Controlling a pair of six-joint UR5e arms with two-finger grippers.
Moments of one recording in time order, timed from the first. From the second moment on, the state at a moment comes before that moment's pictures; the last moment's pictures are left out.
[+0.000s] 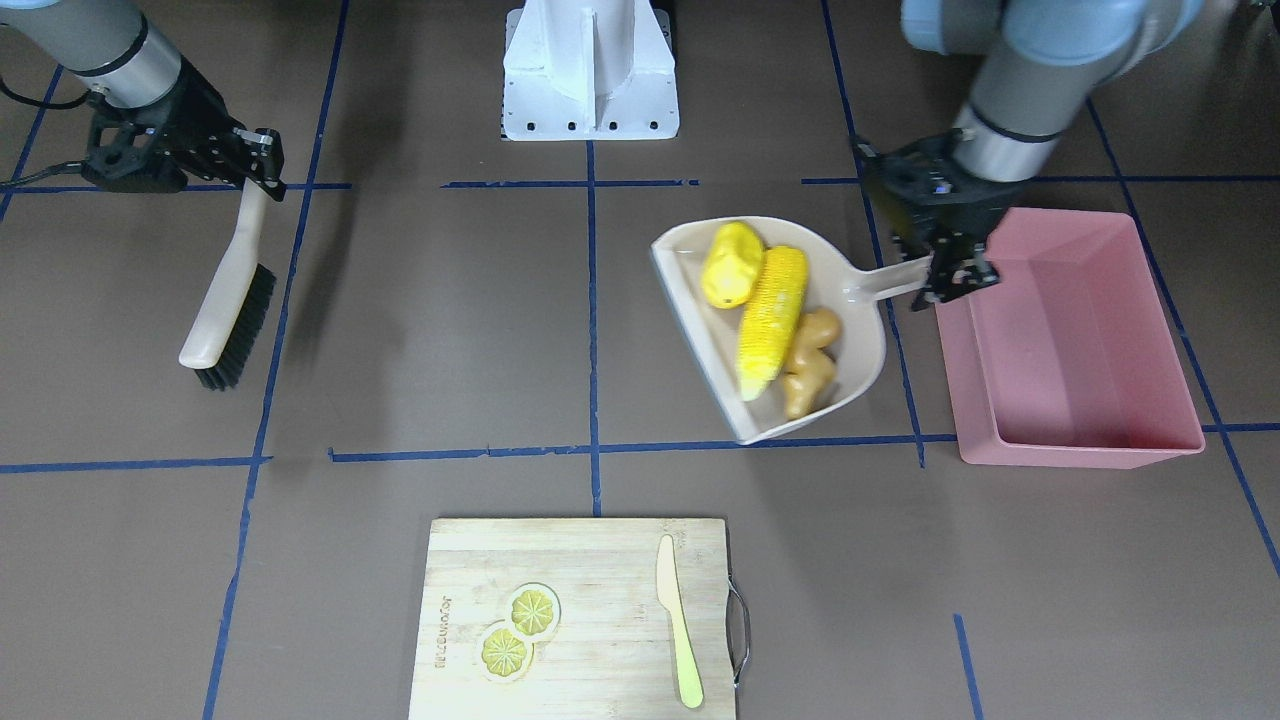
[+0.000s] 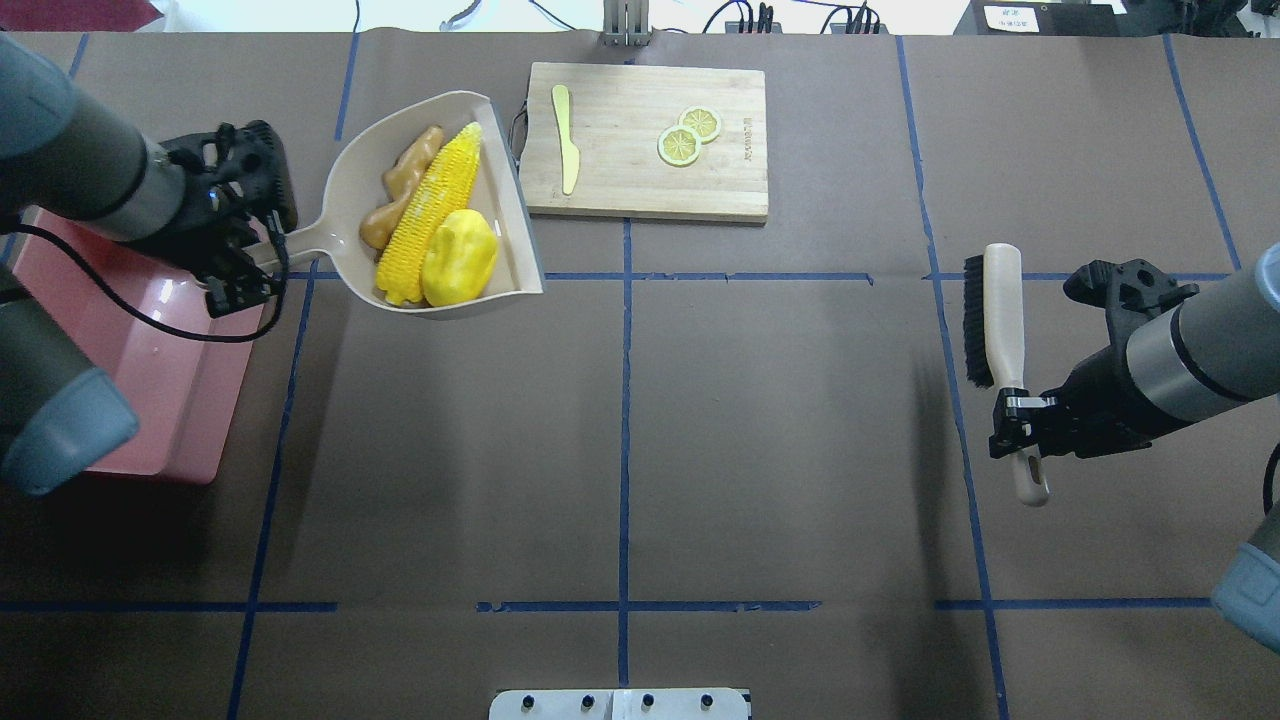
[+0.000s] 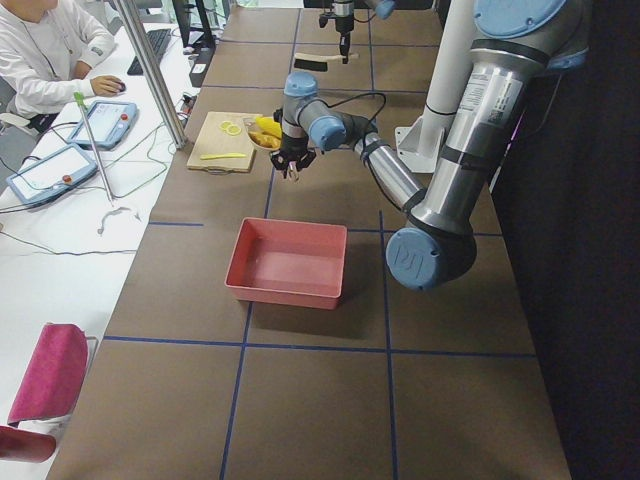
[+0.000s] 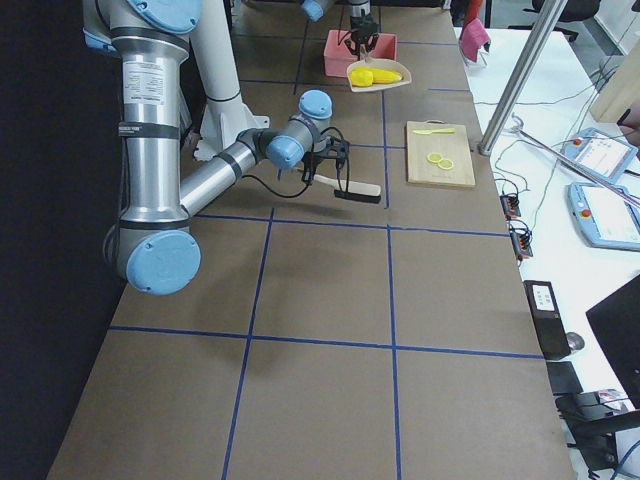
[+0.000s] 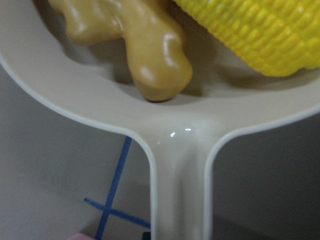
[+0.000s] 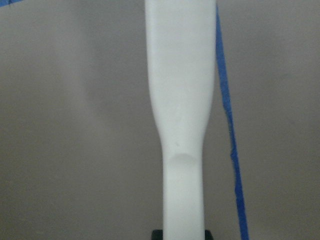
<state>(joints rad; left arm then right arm) -0.93 -1.85 -2.00 -1.57 -2.05 0.37 0.75 -1.65 2.18 -1.37 2.20 1.19</state>
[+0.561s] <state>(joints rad) -1.22 -1.67 -1.95 -1.57 -2.08 0.81 0.78 -1.67 2.16 -1.35 2.20 1.14</state>
